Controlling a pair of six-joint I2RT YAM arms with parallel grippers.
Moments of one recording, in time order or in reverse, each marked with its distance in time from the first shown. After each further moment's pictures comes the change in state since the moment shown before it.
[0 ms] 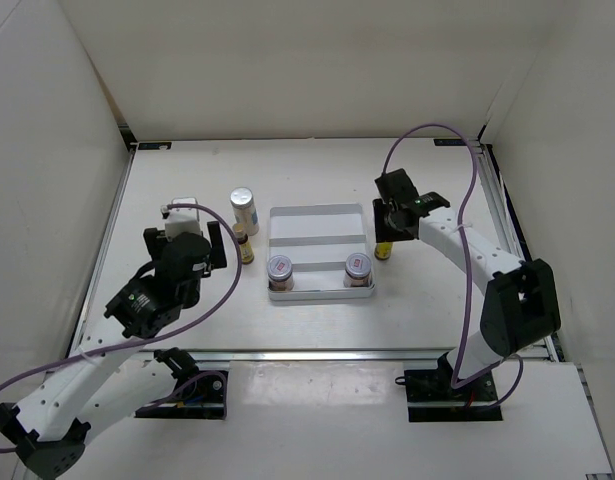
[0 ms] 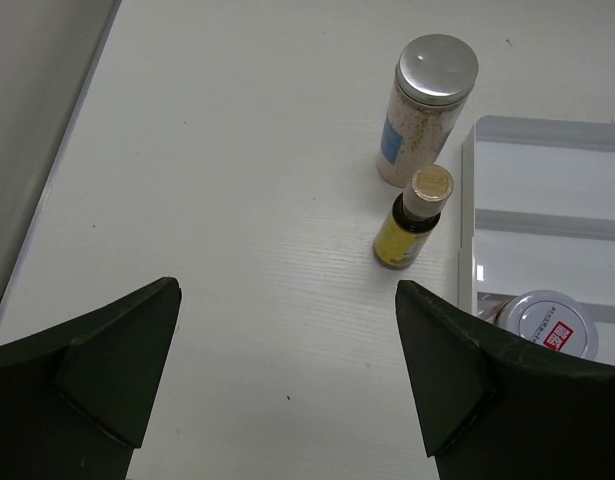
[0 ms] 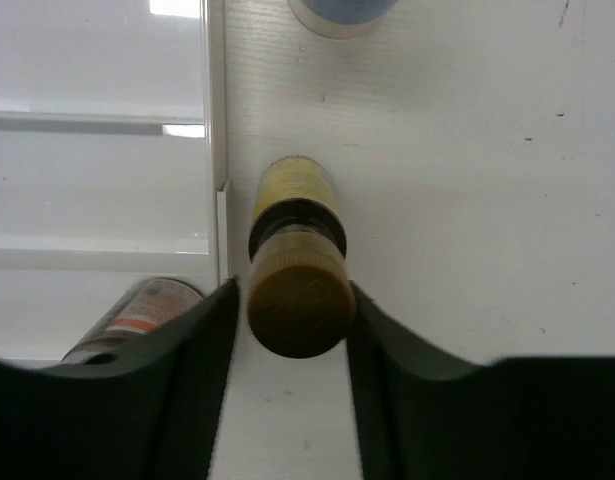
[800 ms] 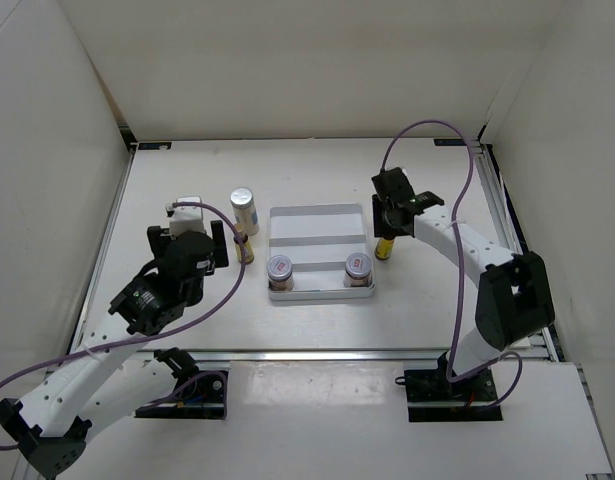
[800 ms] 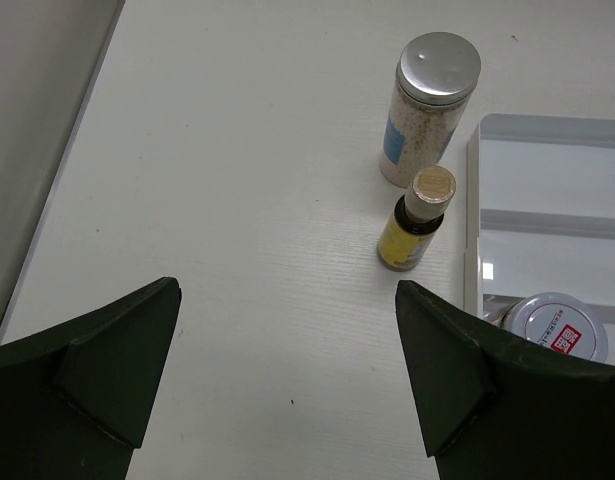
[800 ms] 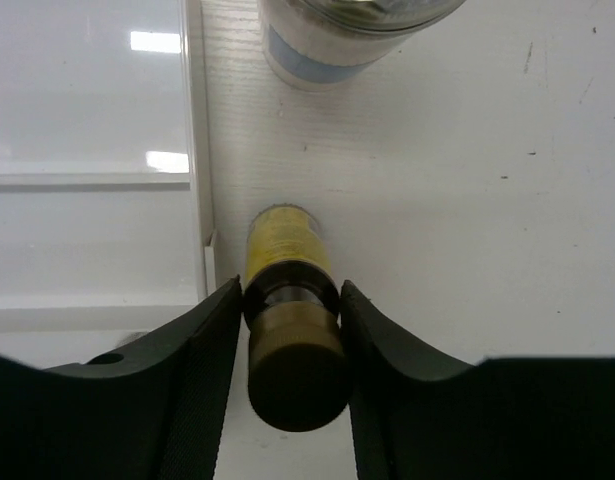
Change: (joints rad) left arm 0.000 0.028 -0.005 0.023 -0.005 0.023; right arm 0.000 0.039 0.006 0.081 0.071 -0.005
